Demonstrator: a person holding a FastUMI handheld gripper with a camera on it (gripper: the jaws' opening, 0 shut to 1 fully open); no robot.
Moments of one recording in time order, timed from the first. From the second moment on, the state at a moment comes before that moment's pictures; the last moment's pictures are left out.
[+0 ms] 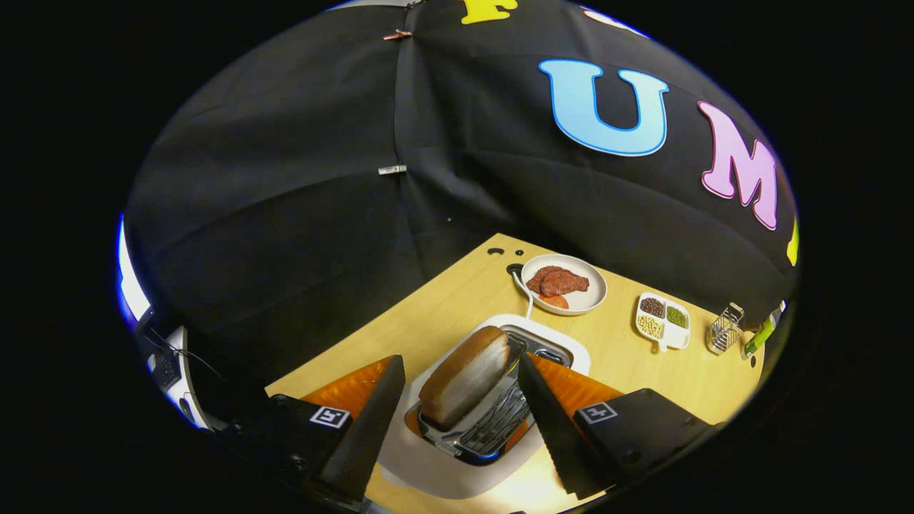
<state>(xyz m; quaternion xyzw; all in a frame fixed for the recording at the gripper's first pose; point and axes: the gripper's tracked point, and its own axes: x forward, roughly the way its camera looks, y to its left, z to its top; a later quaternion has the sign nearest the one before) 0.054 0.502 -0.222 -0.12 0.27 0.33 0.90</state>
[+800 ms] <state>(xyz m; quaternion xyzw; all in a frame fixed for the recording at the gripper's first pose) 0.061 0.507 -0.233 -0.14 0.28 0.33 0.89</state>
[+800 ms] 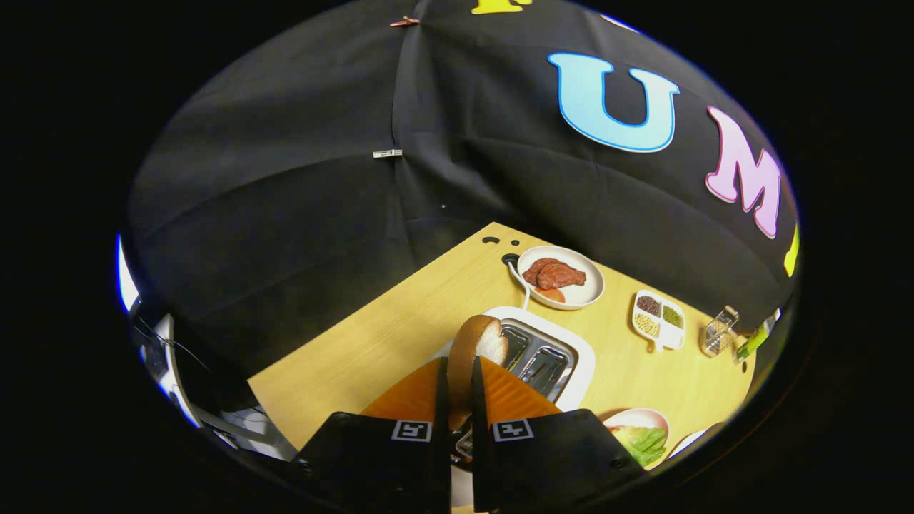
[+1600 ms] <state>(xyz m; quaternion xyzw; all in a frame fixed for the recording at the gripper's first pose) 0.074 0.459 -0.117 -0.03 0.25 0.34 0.91</state>
